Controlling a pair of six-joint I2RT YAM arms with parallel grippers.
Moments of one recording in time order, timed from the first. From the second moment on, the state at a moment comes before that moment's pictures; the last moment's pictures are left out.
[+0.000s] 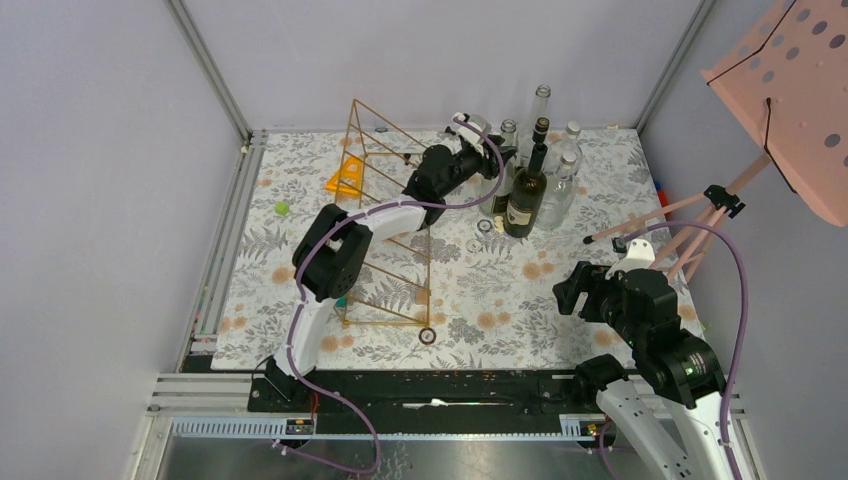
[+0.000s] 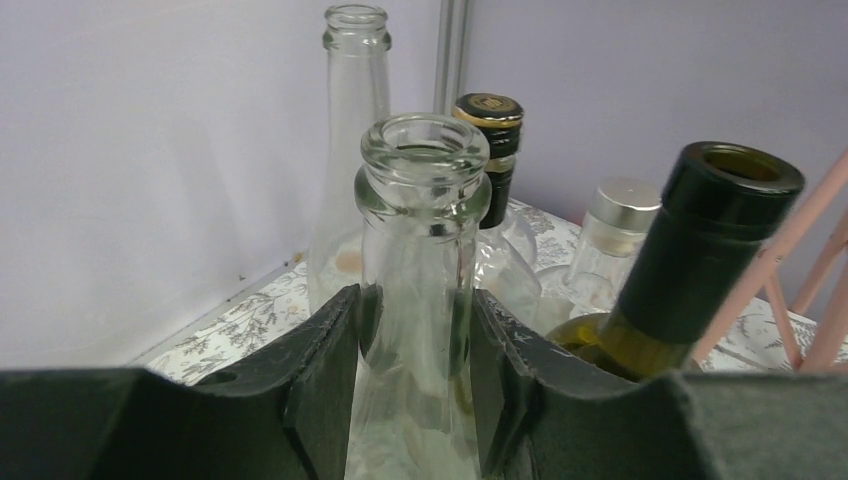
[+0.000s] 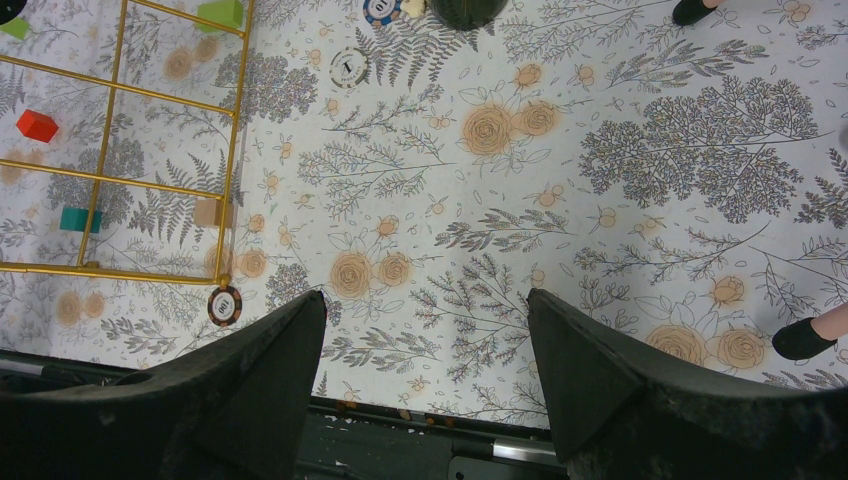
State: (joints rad) left arm -0.68 2.23 1.64 0.82 0.24 -0.12; right arm 0.36 0.40 0.83 -0.99 0.08 0.41
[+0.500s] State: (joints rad) left arm -0.69 2.21 1.61 0.82 0.27 -0.14; right arm 0.36 0.40 0.83 -0.99 0.08 0.41
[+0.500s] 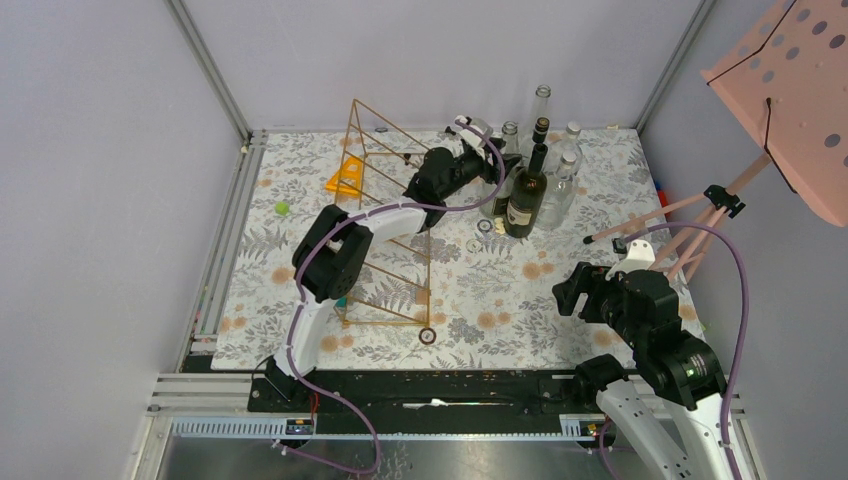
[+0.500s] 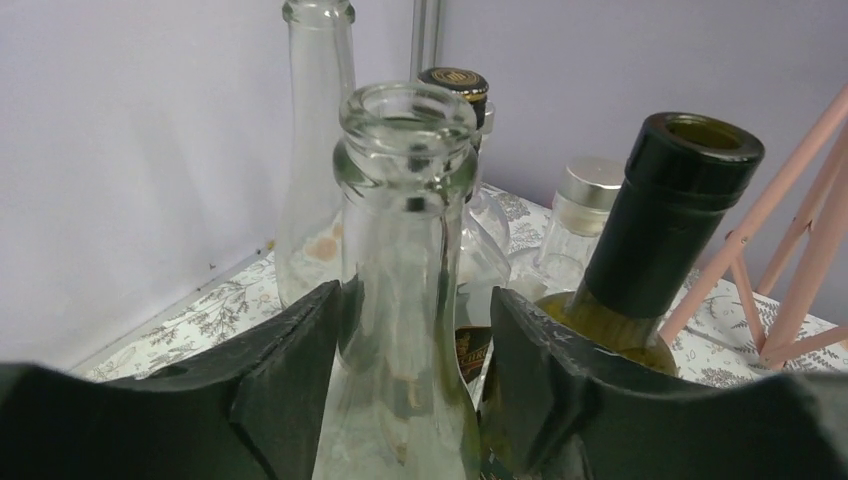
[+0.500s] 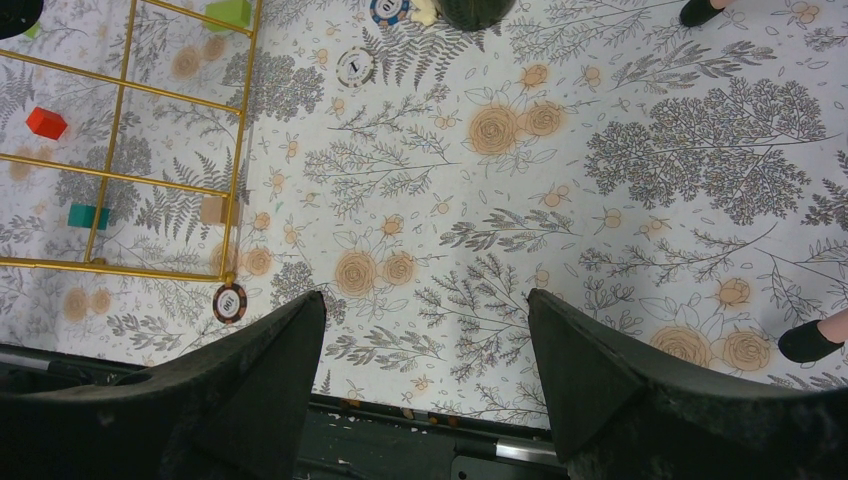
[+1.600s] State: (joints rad) left arm -0.71 1.68 1.35 0.23 -0.16 -0.12; right arm 0.36 0.66 0.91 -1.00 0.04 0.41
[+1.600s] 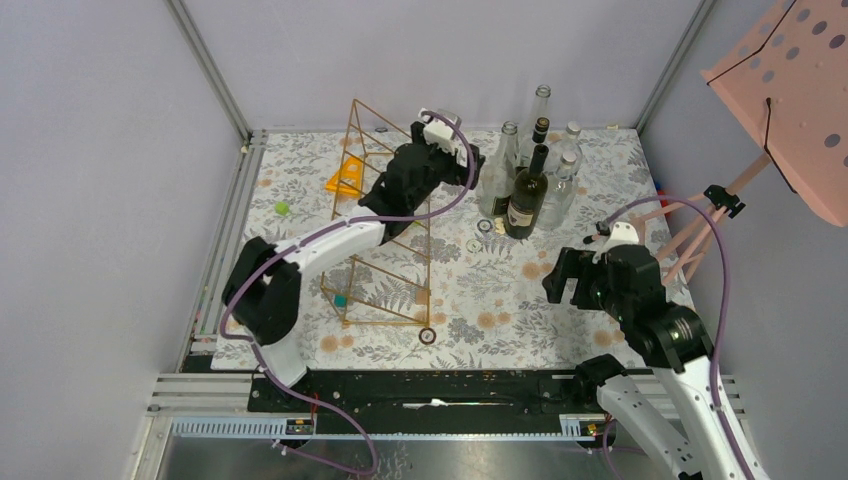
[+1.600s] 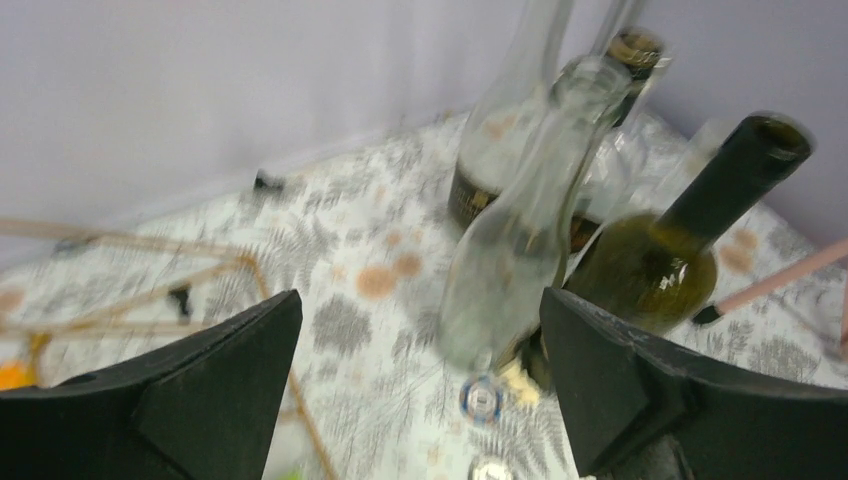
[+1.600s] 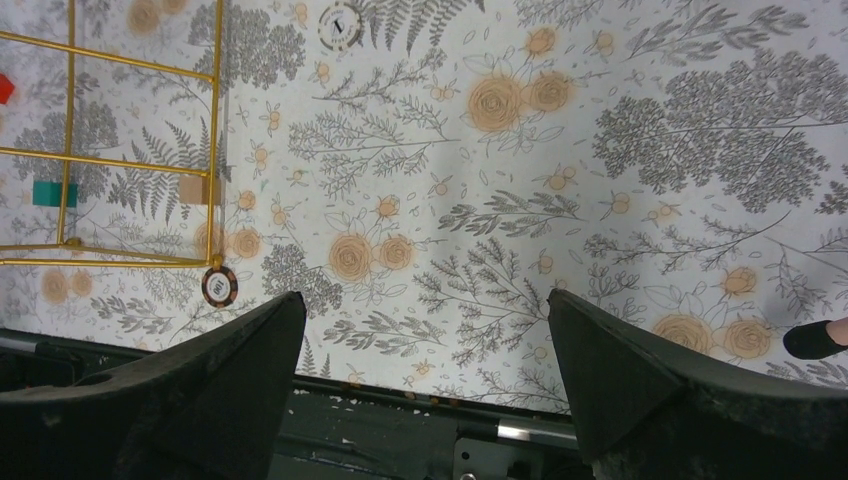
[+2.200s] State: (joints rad) left arm -0.71 1.39 1.34 -0.67 -0.42 -0.40; right arm 0.36 0.94 1.05 -1.07 0.14 0.42
